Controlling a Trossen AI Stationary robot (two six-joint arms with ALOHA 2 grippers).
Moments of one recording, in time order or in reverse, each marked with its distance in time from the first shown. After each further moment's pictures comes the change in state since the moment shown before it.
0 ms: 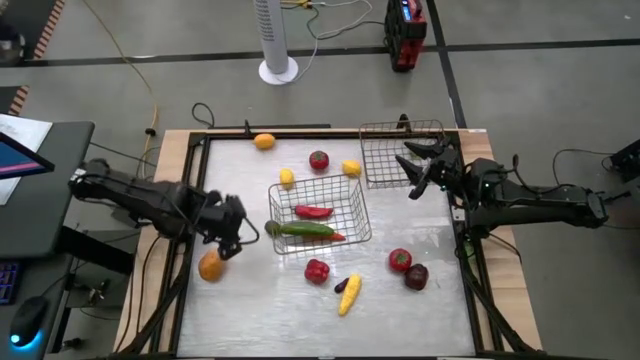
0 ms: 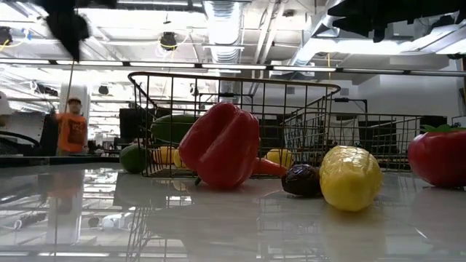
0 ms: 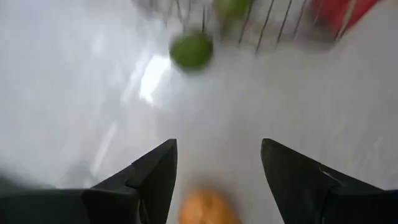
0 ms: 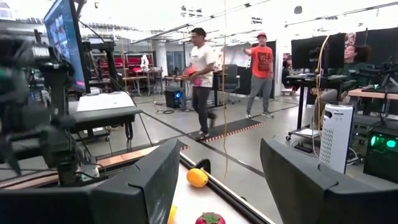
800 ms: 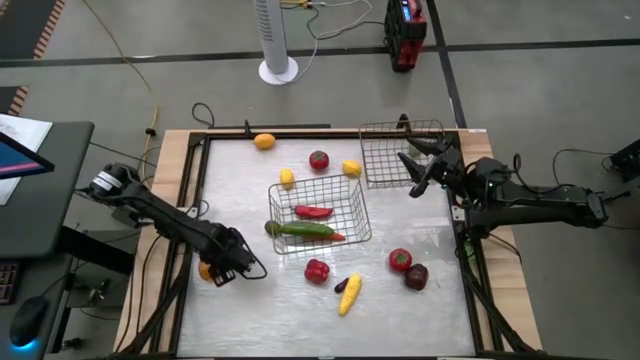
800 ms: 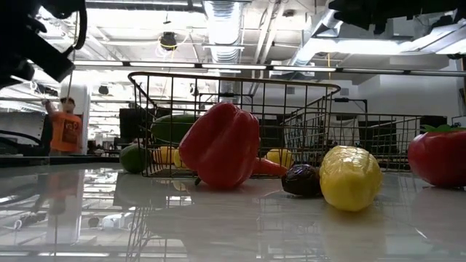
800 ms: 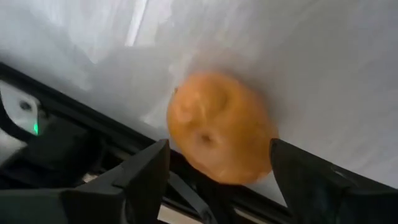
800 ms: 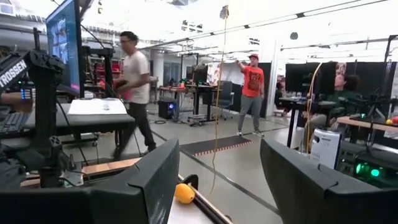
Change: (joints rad) left arm -0.172 0.290 -0.183 -0.033 0.297 -0.230; right arm -0.002 0.000 0.000 0.072 0.000 -0.143
